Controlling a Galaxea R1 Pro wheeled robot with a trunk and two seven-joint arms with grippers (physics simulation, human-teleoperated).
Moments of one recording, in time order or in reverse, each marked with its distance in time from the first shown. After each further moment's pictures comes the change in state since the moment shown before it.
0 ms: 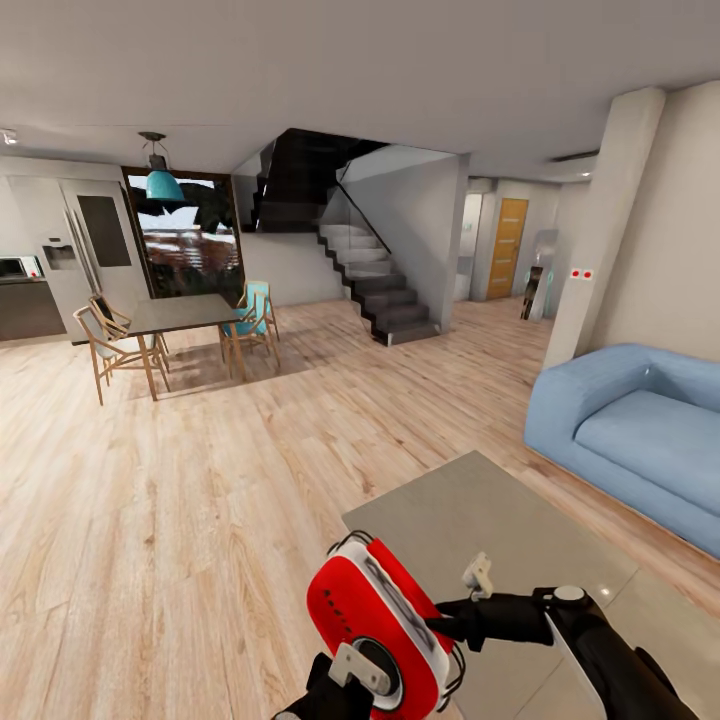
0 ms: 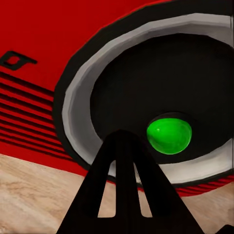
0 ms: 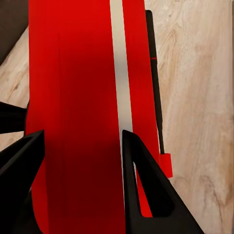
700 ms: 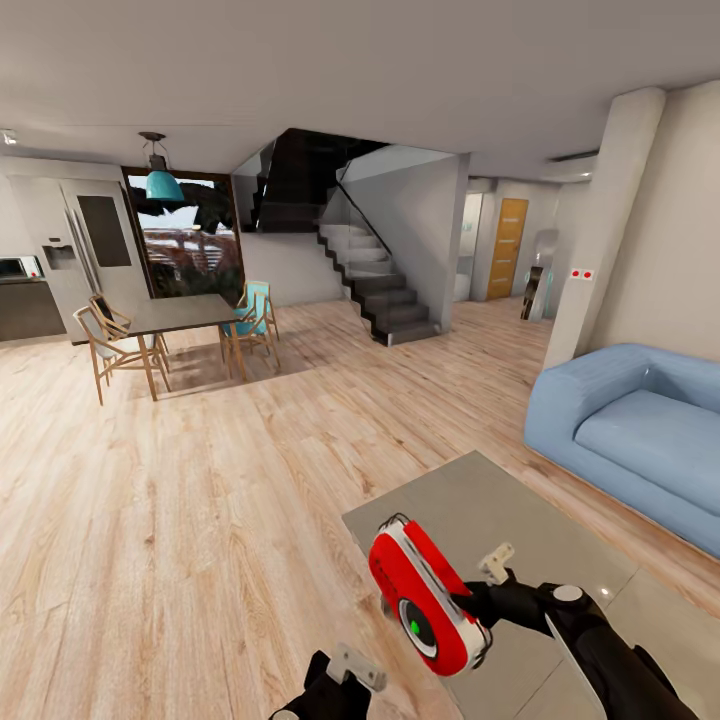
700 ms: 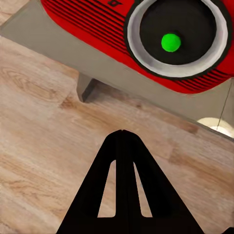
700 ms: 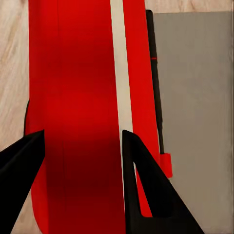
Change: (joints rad) left arm -0.006 0.000 0.011 0.010 0.001 -0.008 0.009; right arm 0.000 0.004 -0.015 0.000 0.093 -0.007 -0.399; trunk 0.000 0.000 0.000
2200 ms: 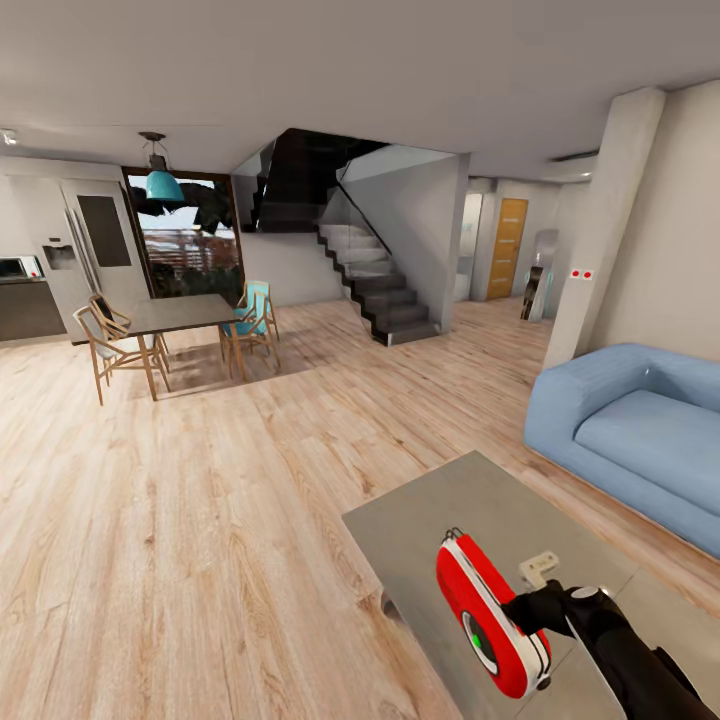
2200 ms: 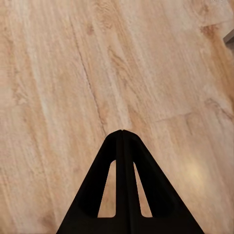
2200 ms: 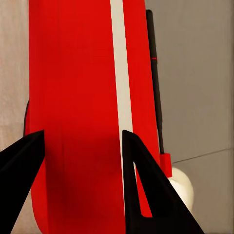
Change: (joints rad) left arm 0.001 0.075 0.838 0.349 0.003 -0.165 0.000; right arm 0.000 -0.037 -0.058 0.021 0.091 0.194 -0.220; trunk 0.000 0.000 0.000
